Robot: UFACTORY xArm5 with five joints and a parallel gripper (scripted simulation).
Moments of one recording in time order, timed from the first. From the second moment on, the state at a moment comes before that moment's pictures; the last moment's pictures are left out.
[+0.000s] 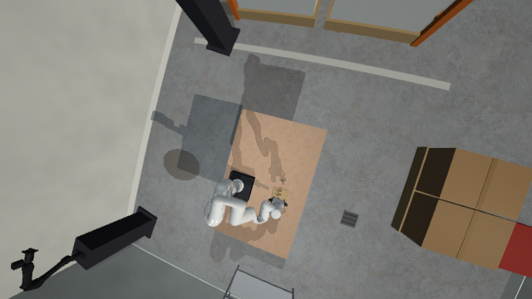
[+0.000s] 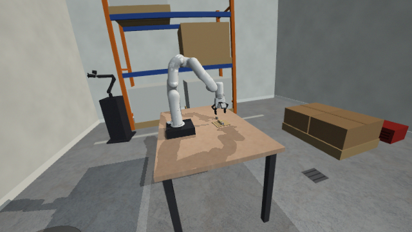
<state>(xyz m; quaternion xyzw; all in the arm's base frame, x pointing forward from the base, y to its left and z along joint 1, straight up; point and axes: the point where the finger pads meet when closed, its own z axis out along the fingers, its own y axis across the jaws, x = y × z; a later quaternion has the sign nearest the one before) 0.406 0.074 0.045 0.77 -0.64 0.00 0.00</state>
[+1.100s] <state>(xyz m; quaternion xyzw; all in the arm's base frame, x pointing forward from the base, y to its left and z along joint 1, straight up) 0.405 0.074 0.041 0.77 -0.64 0.00 0.00</state>
